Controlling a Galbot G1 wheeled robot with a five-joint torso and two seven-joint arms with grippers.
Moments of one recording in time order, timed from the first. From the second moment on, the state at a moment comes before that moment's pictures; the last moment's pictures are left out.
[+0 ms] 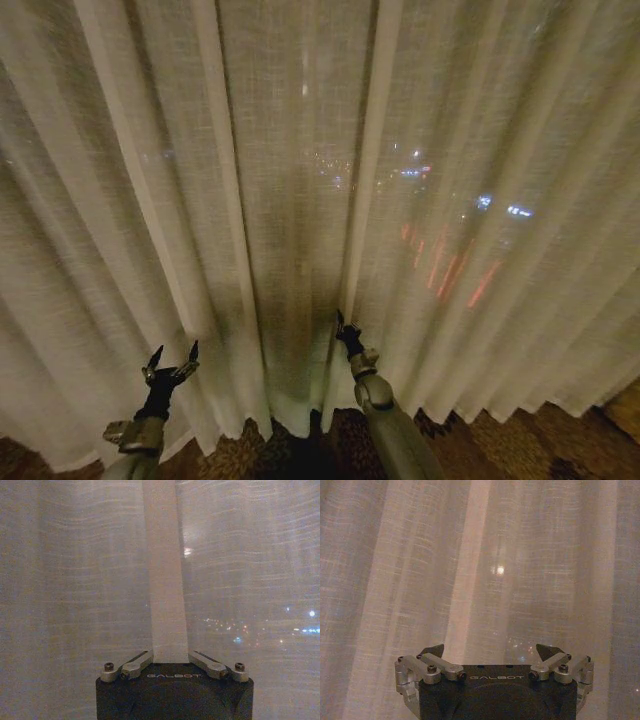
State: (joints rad) left arm 1.48 -1.36 -0.83 -1.83 -0.48 -0.23 0.21; right arm -0.94 1.48 0.33 1.31 0.19 0.29 -0.05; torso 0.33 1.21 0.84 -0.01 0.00
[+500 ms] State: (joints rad) left arm 1.48 -1.36 -0.83 -1.83 -0.48 -0.23 0.21; right arm -0.91 1.48 0.34 1.27 0.20 0.29 -0.08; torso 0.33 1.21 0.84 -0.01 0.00
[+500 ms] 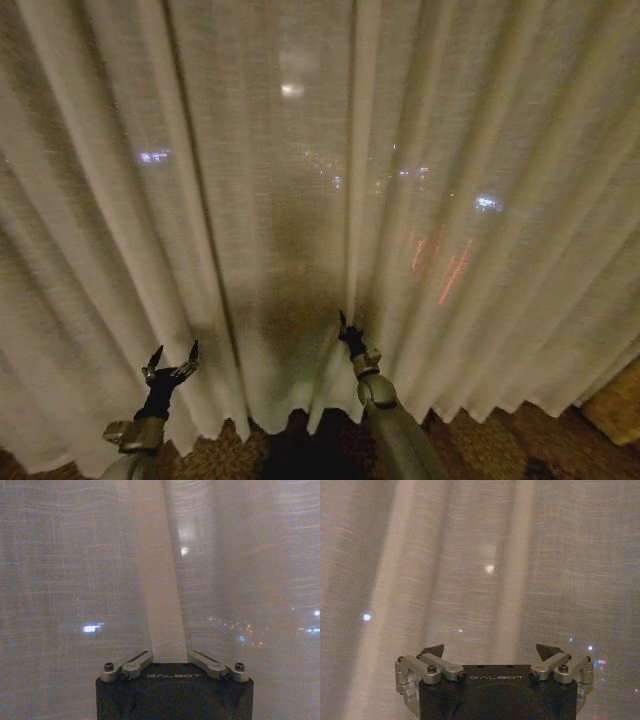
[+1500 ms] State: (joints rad) left arm 1.48 -1.36 -0.83 -1.83 -0.48 -0.23 0.21; right arm -0.94 1.46 0.36 1.29 0.20 0.30 -0.13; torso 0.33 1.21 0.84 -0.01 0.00
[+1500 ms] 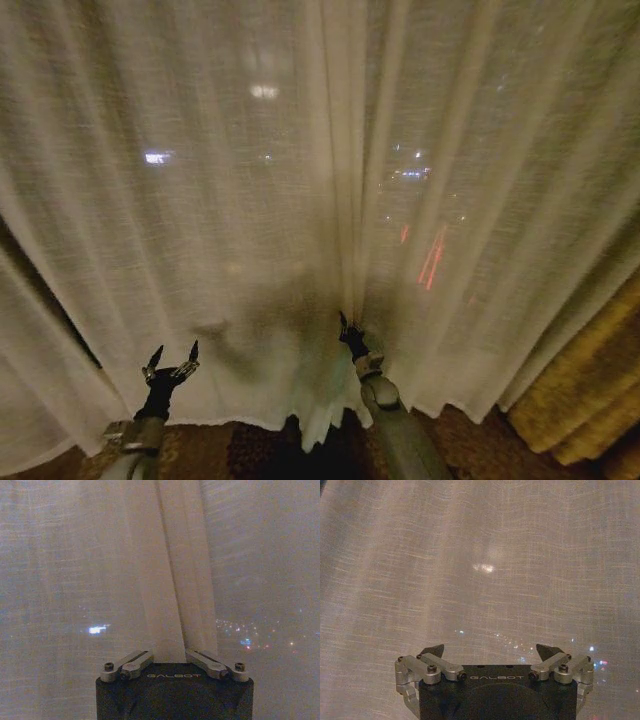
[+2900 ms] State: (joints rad) left arm 1.48 -1.36 -0.83 -1.83 -0.48 -0.23 0.21; right arm -0.98 1.45 0.38 1.32 0.19 0.37 -0.13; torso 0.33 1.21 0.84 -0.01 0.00
